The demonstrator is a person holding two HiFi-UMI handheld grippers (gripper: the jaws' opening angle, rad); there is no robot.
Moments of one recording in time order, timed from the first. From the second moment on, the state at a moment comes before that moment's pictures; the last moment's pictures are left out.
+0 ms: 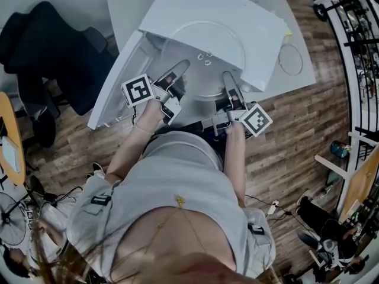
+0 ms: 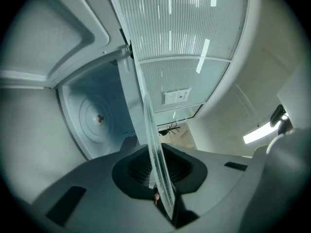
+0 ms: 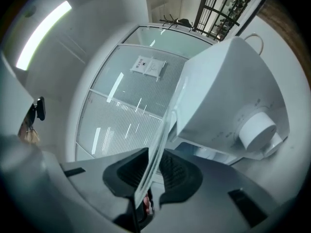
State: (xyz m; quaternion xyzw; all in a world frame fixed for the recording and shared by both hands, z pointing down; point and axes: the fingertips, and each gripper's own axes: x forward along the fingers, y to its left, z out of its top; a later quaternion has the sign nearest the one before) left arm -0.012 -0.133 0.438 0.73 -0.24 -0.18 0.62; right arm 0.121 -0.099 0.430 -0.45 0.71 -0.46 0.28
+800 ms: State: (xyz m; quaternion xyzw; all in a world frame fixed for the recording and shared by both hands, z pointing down) left arm -0.002 -0.151 0.436 0.76 -0.27 -0.16 0.57; right arm 0.052 -0.063 0.432 -0.32 0.77 -0.49 0.26
